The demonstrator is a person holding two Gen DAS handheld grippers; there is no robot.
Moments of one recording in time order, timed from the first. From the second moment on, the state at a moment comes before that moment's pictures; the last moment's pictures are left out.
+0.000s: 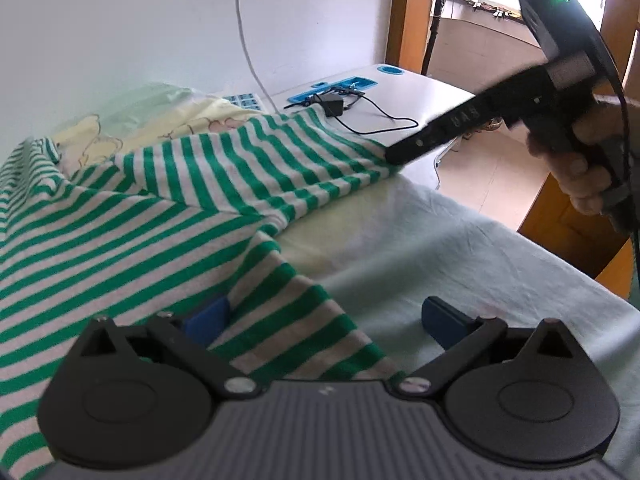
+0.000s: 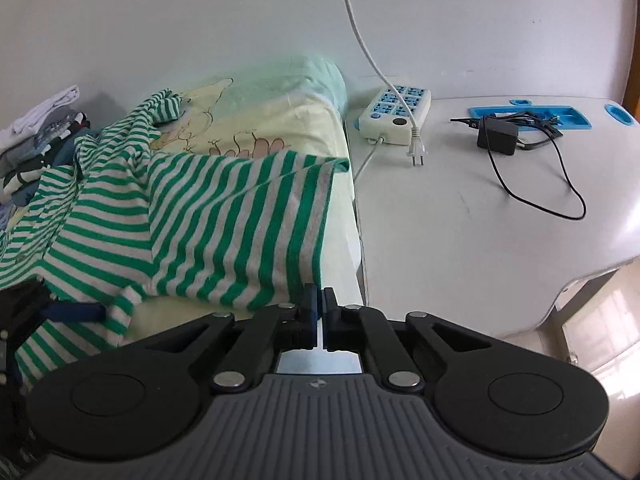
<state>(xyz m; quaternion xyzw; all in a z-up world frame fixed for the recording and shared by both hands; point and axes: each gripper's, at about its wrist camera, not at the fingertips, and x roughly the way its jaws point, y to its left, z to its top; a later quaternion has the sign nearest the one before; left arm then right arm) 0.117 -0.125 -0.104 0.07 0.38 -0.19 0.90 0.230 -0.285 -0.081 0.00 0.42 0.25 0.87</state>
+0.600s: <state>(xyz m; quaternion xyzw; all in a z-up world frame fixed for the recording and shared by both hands) 0.069 -0.098 -0.096 0.01 0.40 -0.13 0.91 0.302 -0.109 -0.111 0.01 0.38 0.35 0.86</state>
